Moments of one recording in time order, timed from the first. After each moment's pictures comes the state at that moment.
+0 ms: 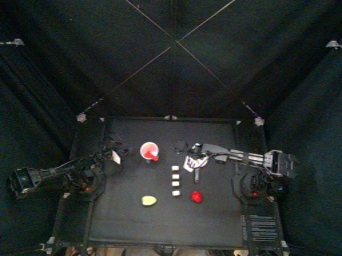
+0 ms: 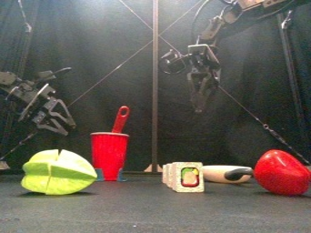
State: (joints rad) left arm 0.64 -0.61 1.34 -0.09 -0.38 -0.18; right arm -0.30 -0.10 0.33 0.08 0.97 0.21
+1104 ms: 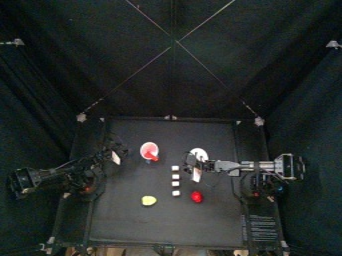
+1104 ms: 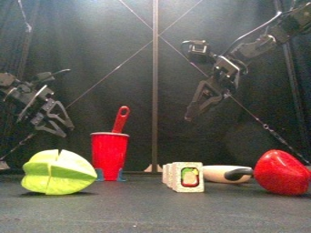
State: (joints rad) left arm 0.64 -0.61 1.36 -0.09 -0.38 -0.18; right arm -0.18 -0.24 0.79 -0.21 0.08 0.20
